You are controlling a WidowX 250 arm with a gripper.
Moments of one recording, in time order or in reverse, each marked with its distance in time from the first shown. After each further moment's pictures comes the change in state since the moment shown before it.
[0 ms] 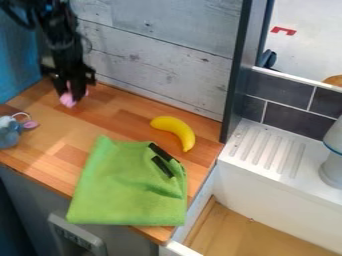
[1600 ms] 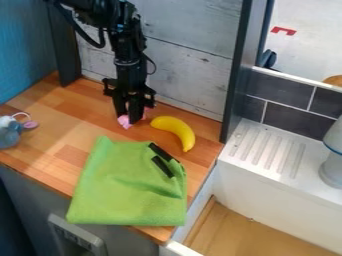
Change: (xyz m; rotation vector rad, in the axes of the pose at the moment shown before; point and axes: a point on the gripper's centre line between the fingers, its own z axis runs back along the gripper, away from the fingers) arm -0.011 -0.109 -0.022 -0.124 0.203 -0.212
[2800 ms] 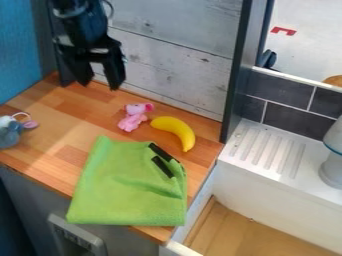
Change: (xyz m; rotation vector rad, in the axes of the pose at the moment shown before) arm -0.078 -0.003 0.111 -0.076 -0.277 0.068
